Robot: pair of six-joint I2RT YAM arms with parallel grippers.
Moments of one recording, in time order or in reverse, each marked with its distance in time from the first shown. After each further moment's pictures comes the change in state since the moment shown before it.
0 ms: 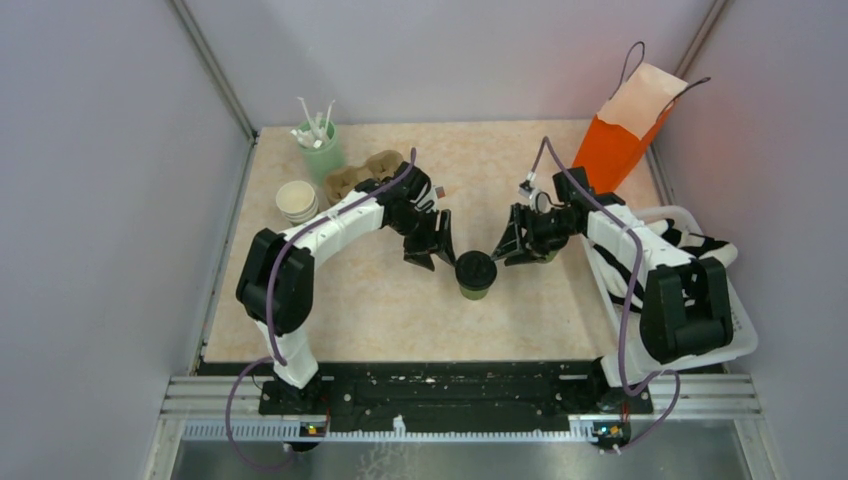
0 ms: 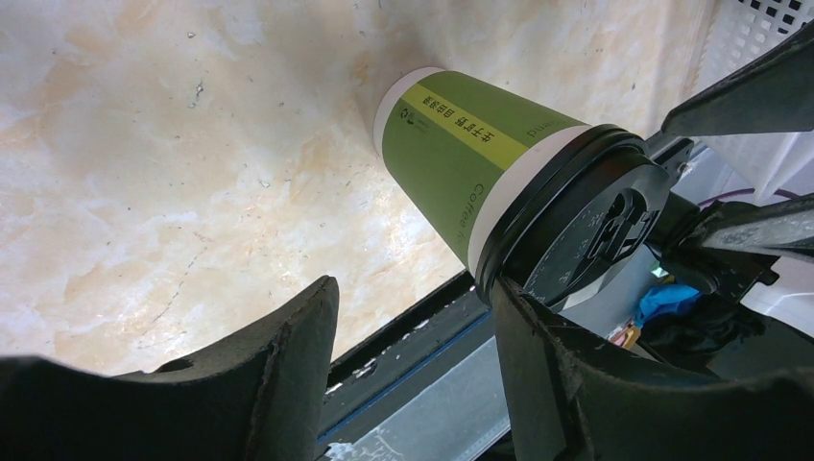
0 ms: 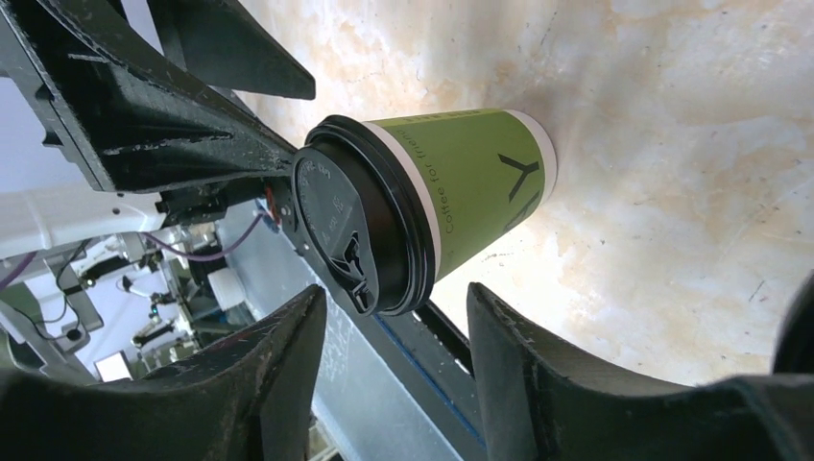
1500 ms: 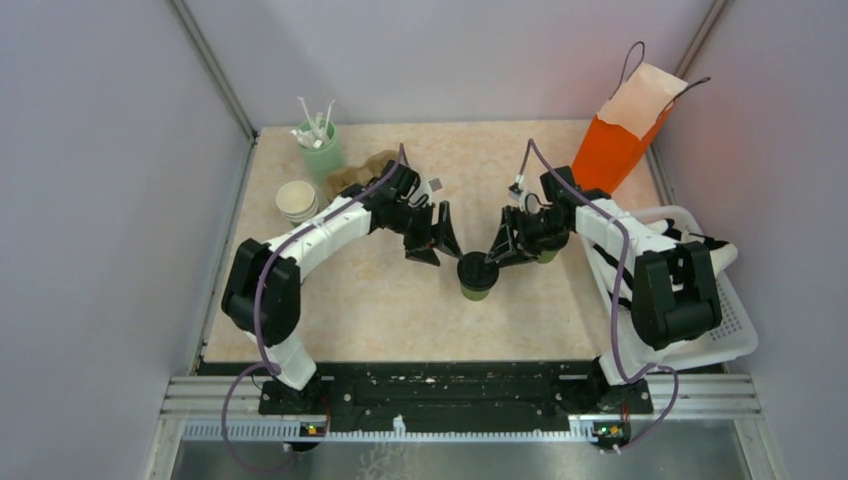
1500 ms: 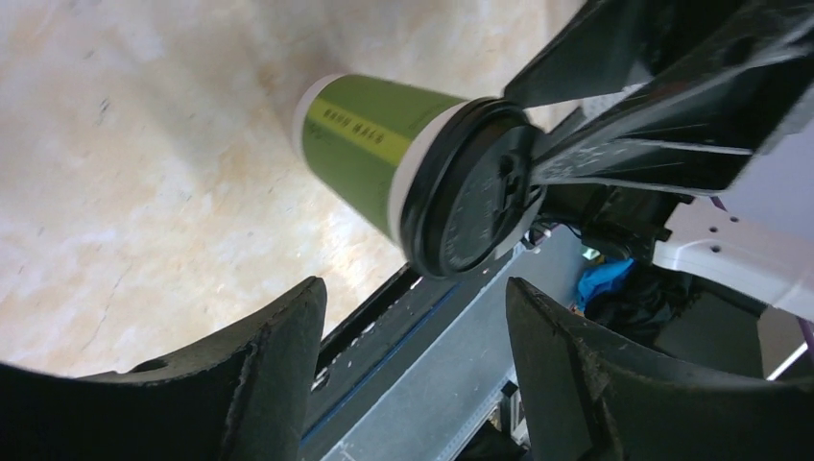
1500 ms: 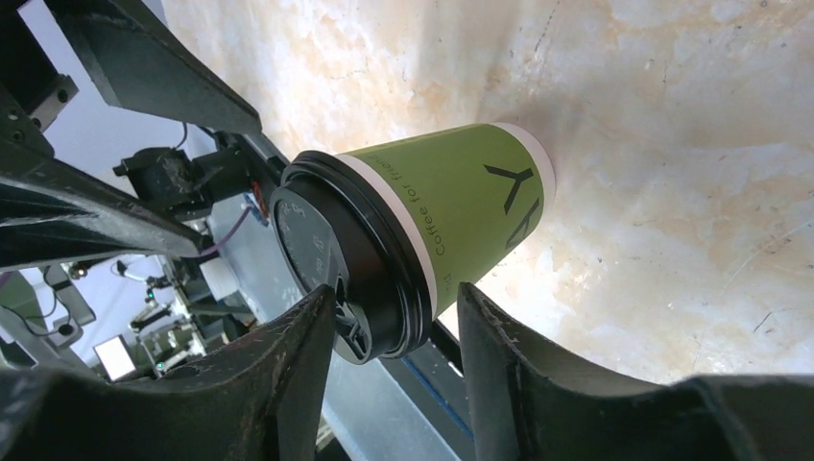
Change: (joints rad) left arm 0.030 -0.100 -0.086 0.117 0.126 -0.061; right arm 0.035 0.081 0.040 -0.001 0.016 -0.008
